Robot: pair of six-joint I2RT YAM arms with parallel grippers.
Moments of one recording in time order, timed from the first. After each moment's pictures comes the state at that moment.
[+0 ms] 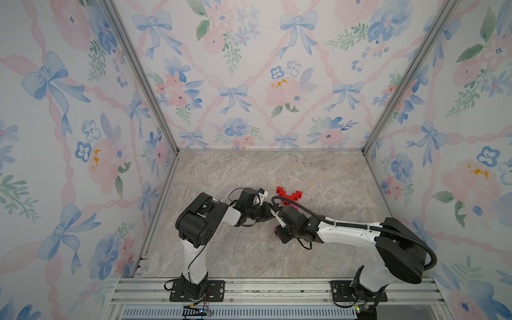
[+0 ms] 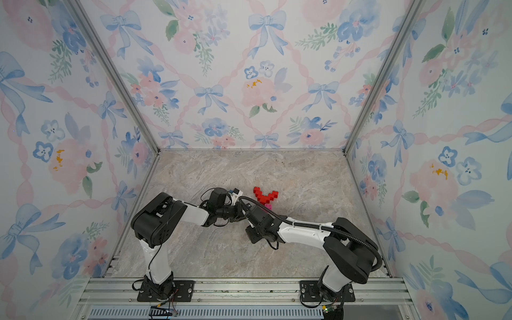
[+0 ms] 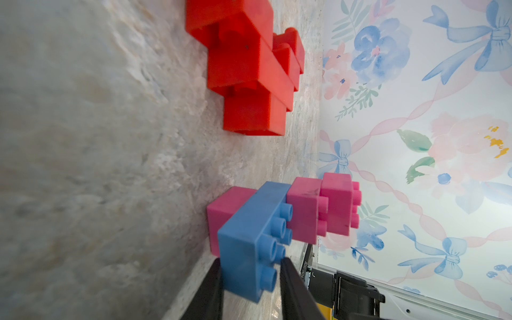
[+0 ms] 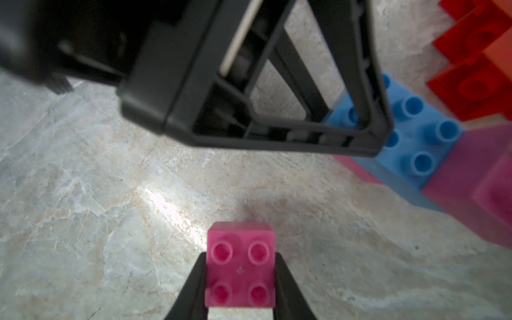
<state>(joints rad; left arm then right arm) -0.53 1.93 0.78 0.52 0.74 -0.93 0.94 1.58 0.84 -0.30 0.05 0.31</state>
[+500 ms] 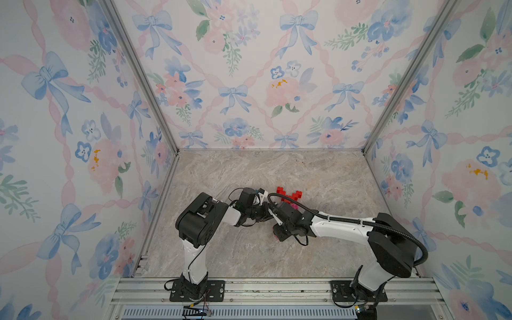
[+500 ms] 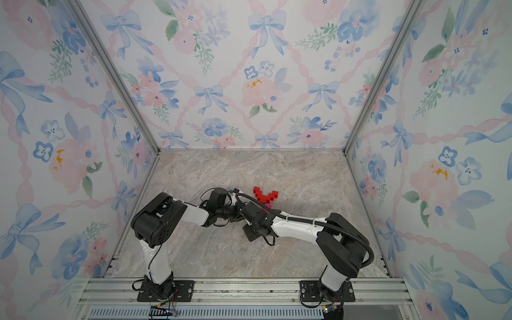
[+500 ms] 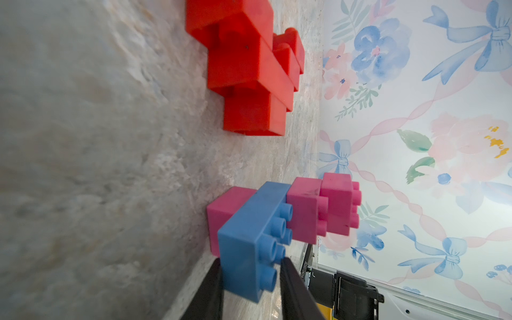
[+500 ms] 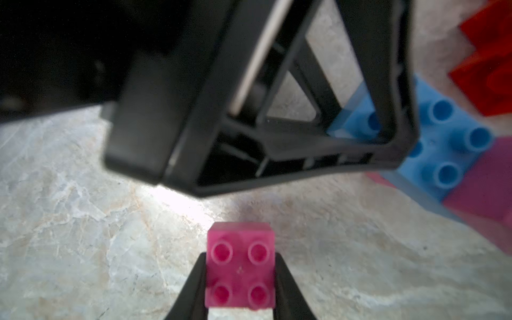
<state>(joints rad) -0.53 1.93 0.78 0.52 0.74 -0.93 0.95 1.65 0.96 -0.44 0.05 0.33</state>
